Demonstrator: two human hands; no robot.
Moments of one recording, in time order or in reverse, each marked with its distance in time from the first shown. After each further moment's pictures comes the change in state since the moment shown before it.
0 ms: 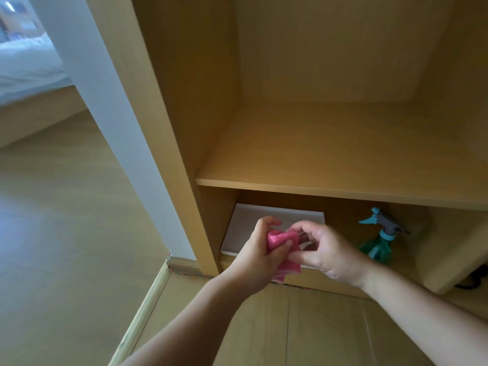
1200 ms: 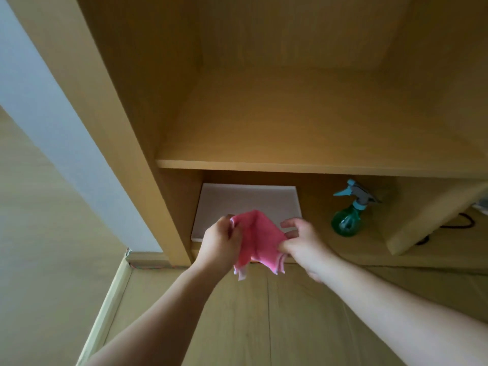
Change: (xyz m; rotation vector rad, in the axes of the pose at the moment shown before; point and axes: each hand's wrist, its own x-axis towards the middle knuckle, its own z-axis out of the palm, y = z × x) left_hand 0.054 -0.070 -0.033 0.373 0.199 -0.060; right_hand 0.023 0.047 0.040 0.072 0.415 0.581
